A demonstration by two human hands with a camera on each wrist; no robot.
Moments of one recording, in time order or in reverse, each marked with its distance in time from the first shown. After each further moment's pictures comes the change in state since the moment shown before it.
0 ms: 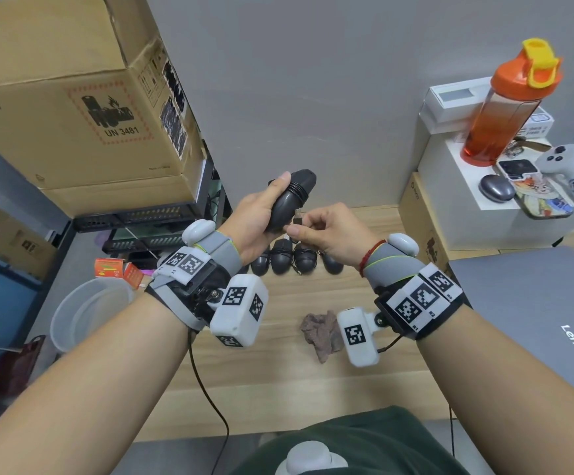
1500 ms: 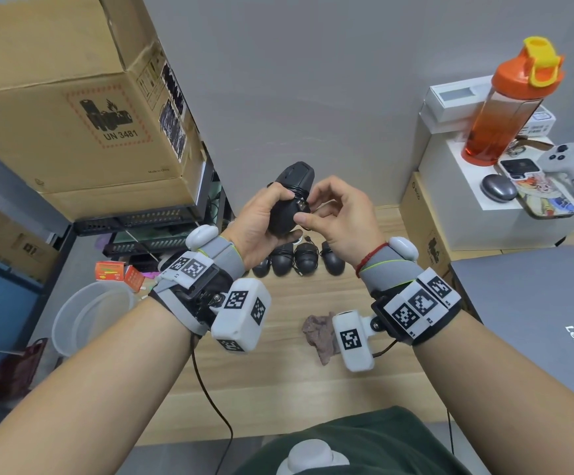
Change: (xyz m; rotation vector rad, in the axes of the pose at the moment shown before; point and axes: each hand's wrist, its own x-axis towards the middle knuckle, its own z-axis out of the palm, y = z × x) left_hand 0.001 -0.005 -0.001 -0.082 -0.097 -0.005; right_hand -0.001 -0.012 -0.001 0.177 0.347 -0.134
